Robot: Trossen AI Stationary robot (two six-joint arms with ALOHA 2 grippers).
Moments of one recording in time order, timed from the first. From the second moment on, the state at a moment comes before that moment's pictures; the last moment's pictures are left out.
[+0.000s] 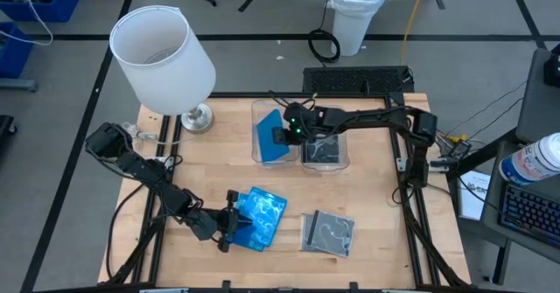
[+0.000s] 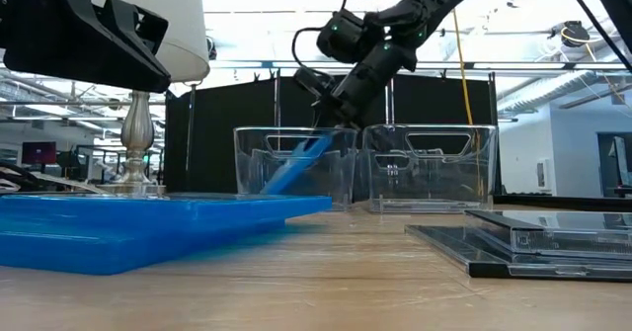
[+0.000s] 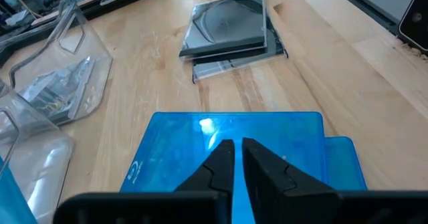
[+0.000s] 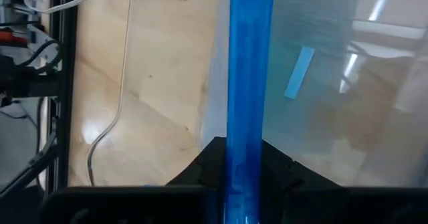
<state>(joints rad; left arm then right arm) -0.68 1.51 0.61 0.31 -0.54 -0.05 -0.30 1.89 1.29 -0.27 -0.18 1.08</state>
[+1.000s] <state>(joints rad) -0.68 1.51 0.61 0.28 -0.52 -0.09 -0.25 1.89 1.29 -0.28 -0.19 0.84</state>
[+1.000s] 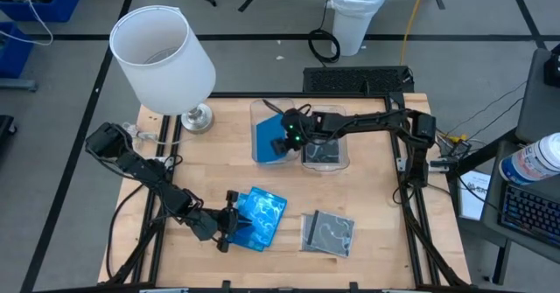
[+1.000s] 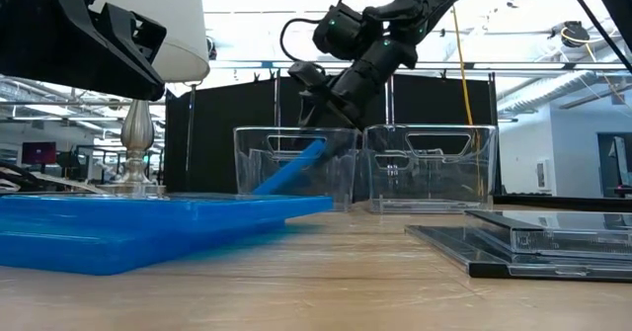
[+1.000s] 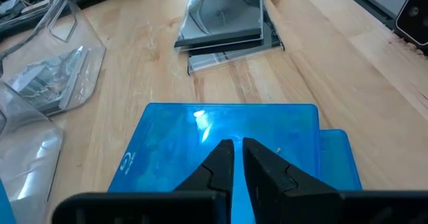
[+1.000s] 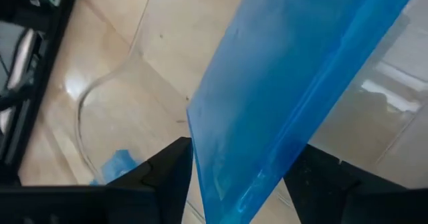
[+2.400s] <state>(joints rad) -0.68 1.51 0.61 0.28 -0.52 -0.06 0.32 1.19 1.24 -0.70 0.39 0.43</state>
